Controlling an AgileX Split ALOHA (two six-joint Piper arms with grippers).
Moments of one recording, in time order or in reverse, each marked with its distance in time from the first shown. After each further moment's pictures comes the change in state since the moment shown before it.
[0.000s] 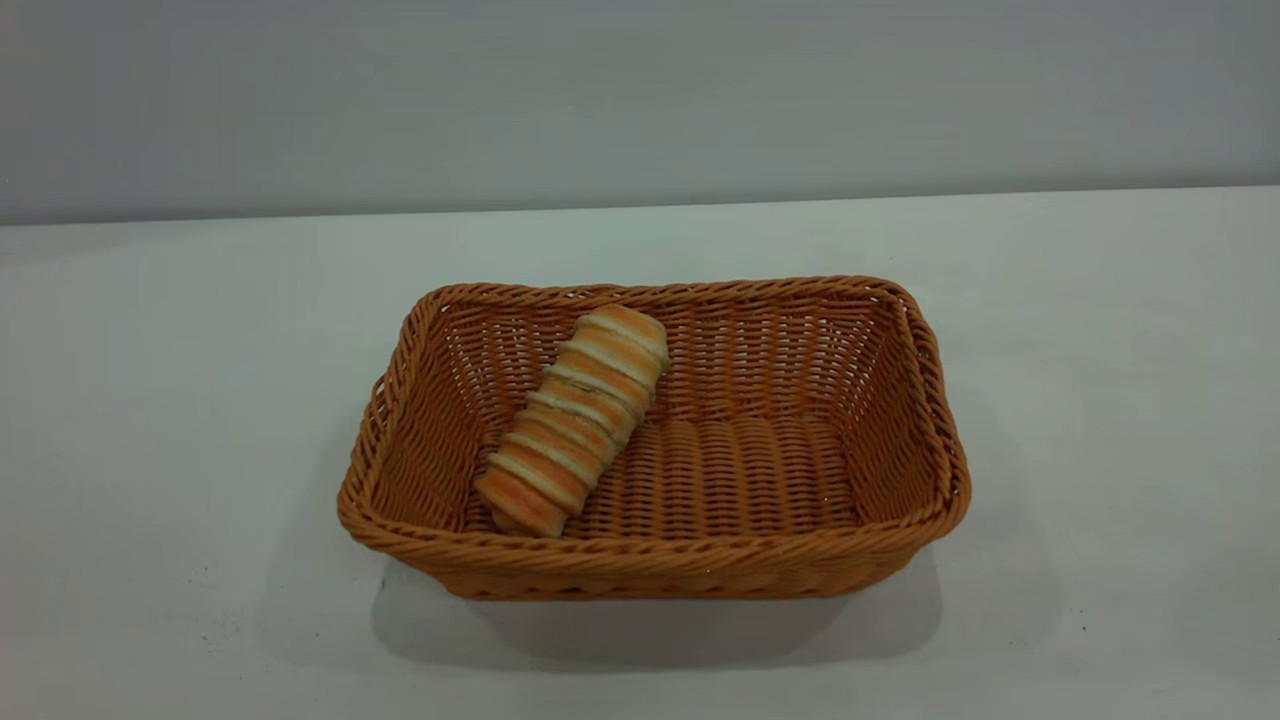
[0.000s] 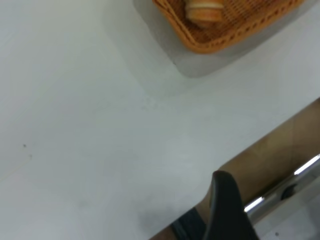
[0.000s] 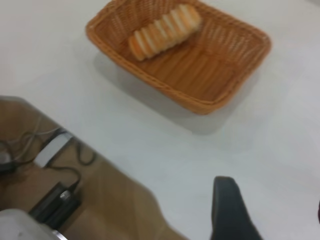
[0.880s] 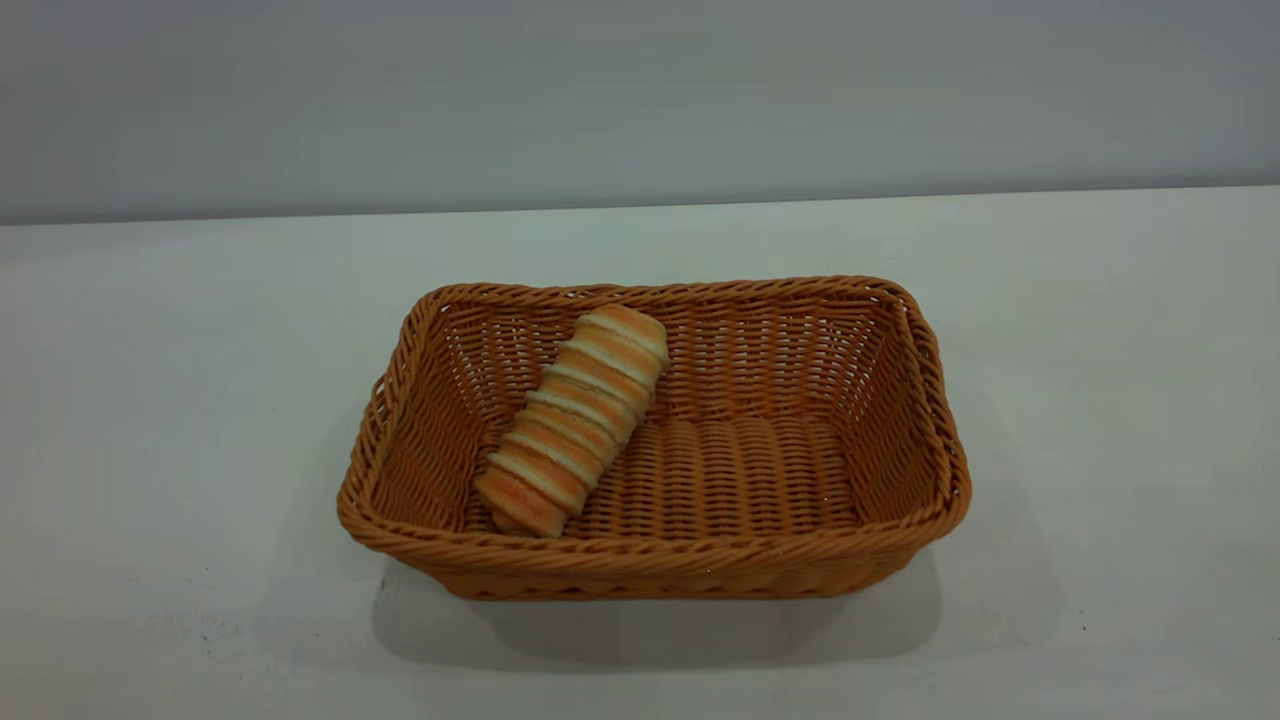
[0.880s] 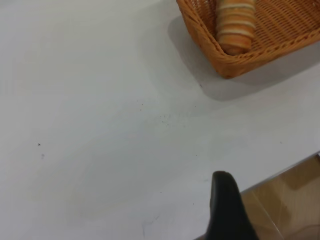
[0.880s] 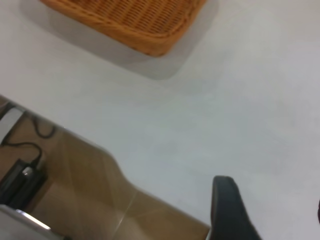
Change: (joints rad) left arm 0.000 -0.507 0.258 0.073 -0.015 -0.122; right arm 0.000 -0.114 0.276 -0.153 -0.081 0.094
